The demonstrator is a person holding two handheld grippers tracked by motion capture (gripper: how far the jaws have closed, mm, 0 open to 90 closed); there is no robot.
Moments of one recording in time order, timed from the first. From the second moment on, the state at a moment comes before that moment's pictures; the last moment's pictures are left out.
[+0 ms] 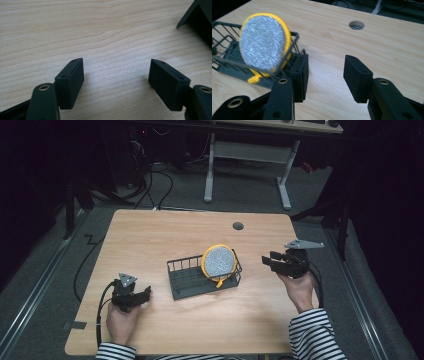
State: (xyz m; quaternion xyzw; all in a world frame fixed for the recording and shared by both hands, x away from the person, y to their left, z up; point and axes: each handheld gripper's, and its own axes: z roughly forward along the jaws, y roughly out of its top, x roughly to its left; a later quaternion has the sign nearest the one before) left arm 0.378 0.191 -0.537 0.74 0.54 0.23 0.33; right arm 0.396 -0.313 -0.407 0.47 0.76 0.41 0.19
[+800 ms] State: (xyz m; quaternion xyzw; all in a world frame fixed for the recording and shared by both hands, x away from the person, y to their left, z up) left arm 0.378 0.191 -0.537 0.74 0.54 0.23 0.33; right arm 0.349 -0.357 -0.512 0.56 0.72 0.36 0.21
